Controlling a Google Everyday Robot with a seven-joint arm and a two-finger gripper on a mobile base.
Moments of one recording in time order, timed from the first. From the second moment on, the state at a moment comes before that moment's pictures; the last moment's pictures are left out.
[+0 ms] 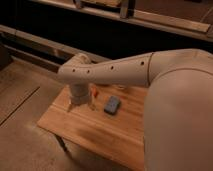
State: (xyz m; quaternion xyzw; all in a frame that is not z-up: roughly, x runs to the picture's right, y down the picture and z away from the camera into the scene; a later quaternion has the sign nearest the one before) arm -0.108 0.102 0.703 -0.26 0.23 0.64 0.68
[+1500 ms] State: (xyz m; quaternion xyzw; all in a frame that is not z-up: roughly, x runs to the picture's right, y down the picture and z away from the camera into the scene) arm -0.063 0.039 0.760 -0.23 0.28 0.66 0.66
